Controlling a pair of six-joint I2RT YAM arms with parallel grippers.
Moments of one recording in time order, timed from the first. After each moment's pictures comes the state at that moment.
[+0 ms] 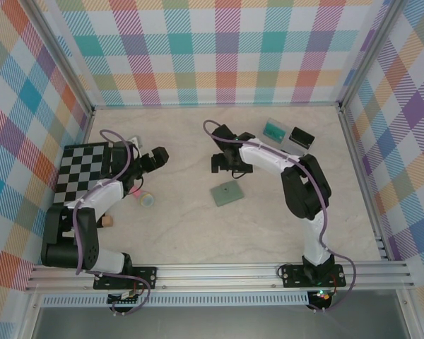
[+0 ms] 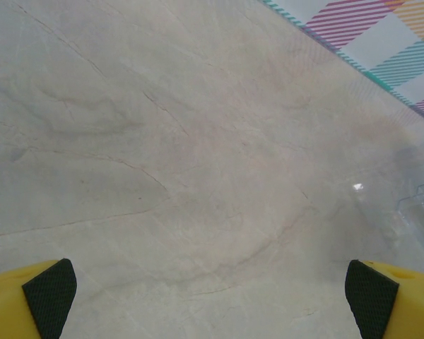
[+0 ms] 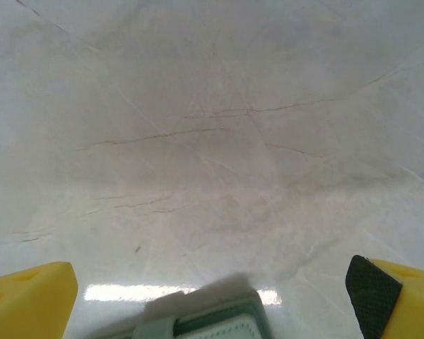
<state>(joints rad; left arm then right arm) -0.07 1.42 0.74 0.05 0.26 -0.53 0.66 2.07 1.62 -0.83 0.17 0.60</state>
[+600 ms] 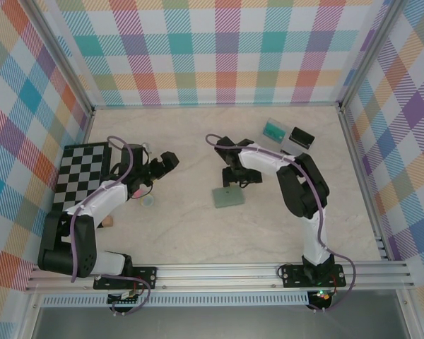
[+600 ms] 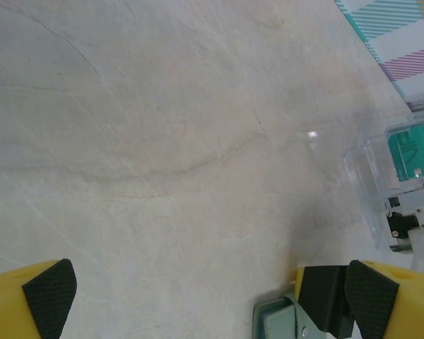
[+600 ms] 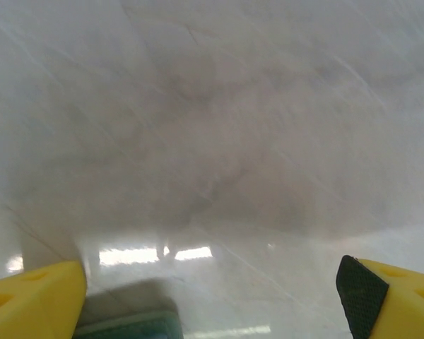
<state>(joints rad) -0.18 1.37 0.74 -0.09 0.34 -0.75 0.65 2.07 1.51 -0.95 0.24 0.59</state>
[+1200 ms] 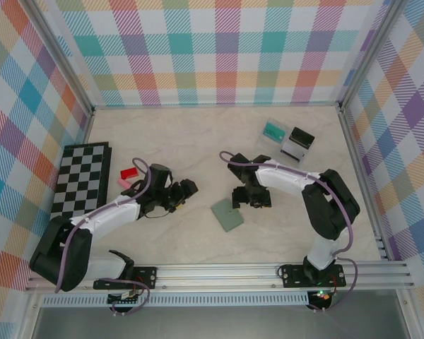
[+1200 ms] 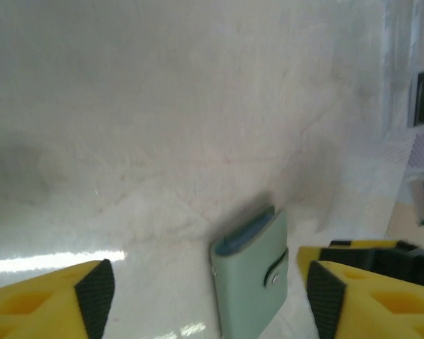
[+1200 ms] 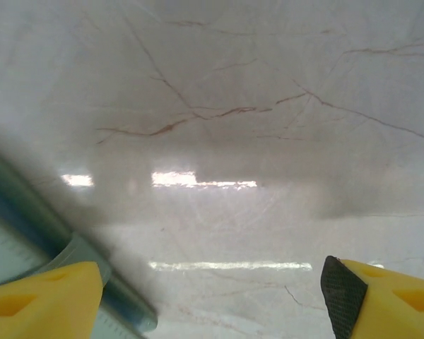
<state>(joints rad) -0.50 1.28 0.59 -0.16 0.35 -1.05 0.68 1.75 1.16 -0.96 0.01 0.65</state>
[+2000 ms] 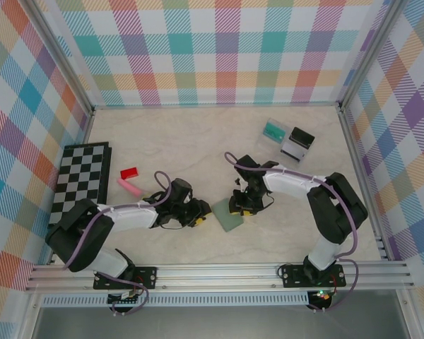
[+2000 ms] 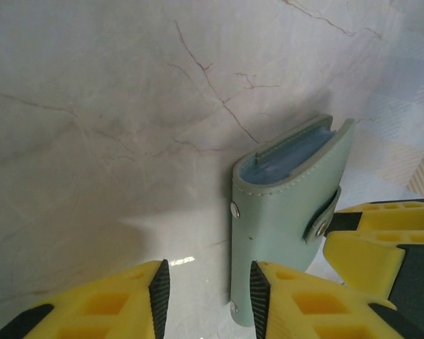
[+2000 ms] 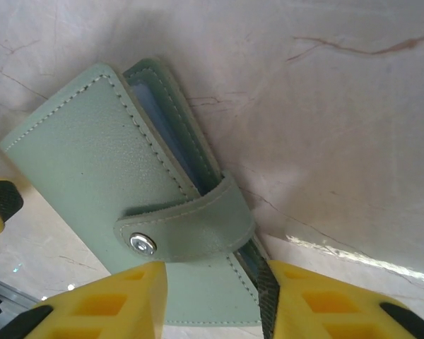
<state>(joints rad) -0.70 1.48 0.54 0.05 0.39 -1.26 0.65 1.72 1.02 -0.75 -0.39 0.61</state>
